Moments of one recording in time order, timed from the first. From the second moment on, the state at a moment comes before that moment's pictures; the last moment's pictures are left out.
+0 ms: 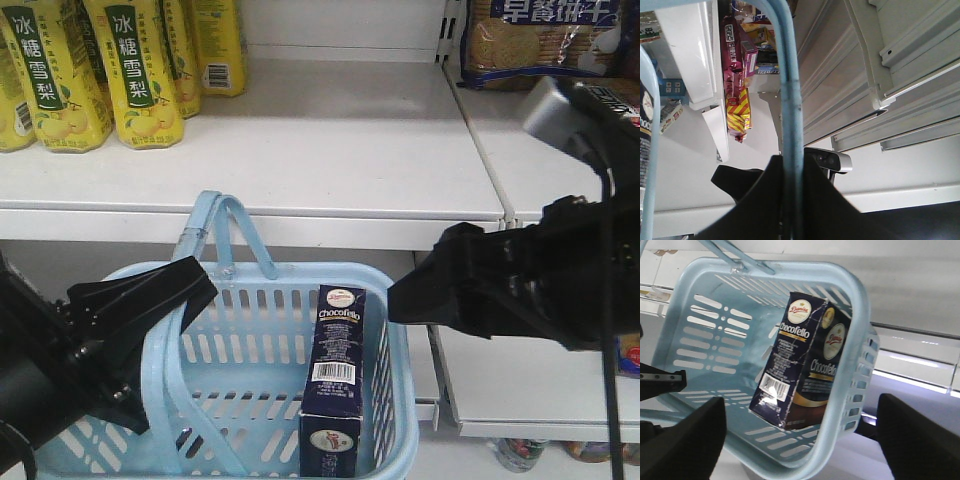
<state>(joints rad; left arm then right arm) -0.50 1.01 -0.32 0.48 -0.89 -2.11 0.53 1.10 -1.17 0.35 1.07 0.36</state>
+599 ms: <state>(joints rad) -0.50 1.01 -0.32 0.48 -0.89 -2.11 0.64 1.29 -1.26 0.36 1.00 0.45</state>
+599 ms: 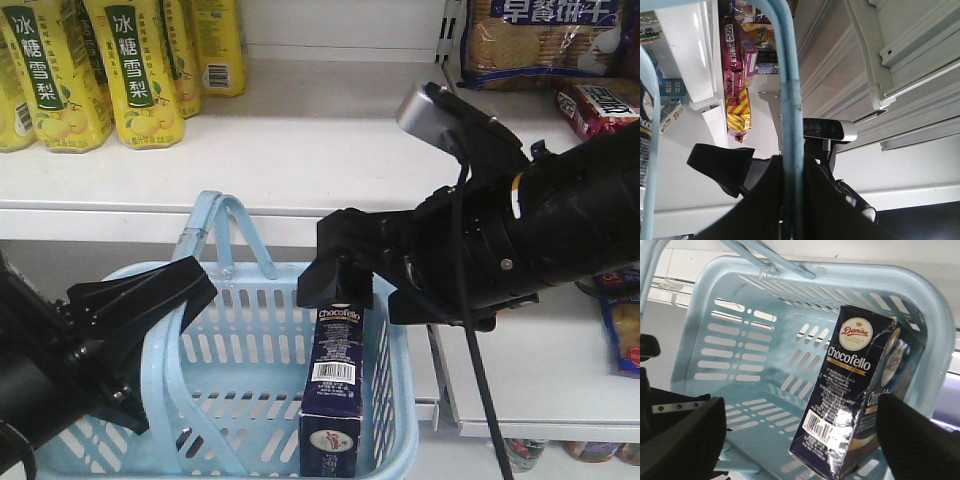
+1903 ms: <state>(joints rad) -0.50 1.01 -0.32 0.48 -0.89 -2.11 0.77 1.40 -1.27 0.13 1.00 0.67</state>
